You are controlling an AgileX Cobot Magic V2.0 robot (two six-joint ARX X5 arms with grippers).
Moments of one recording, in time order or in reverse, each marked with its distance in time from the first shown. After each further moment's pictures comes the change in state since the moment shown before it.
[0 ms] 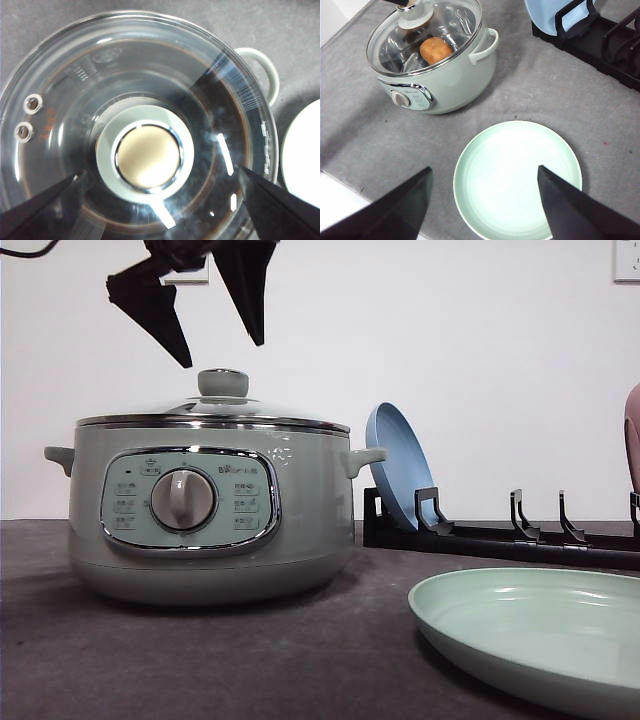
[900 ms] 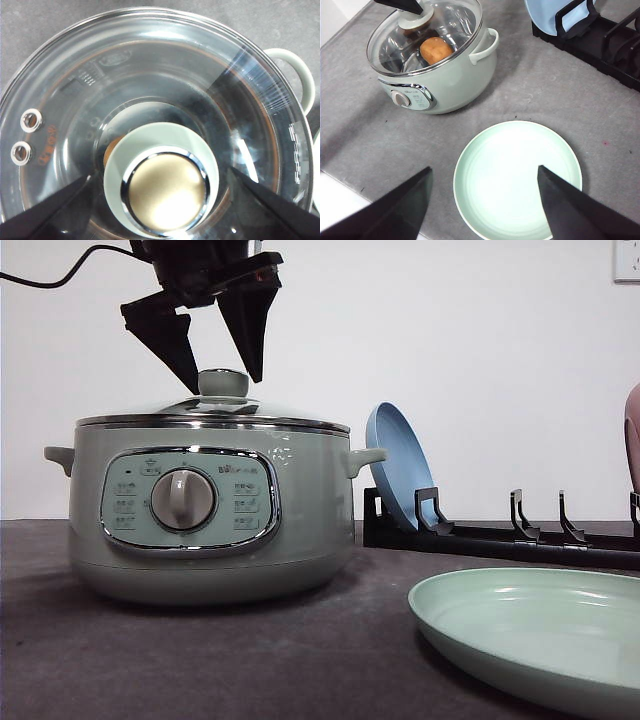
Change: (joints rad) left_arx 0.000 0.060 0.003 0.027 -0.038 0.008; right_arx 0.000 0.000 0.000 0.000 0.000 0.000
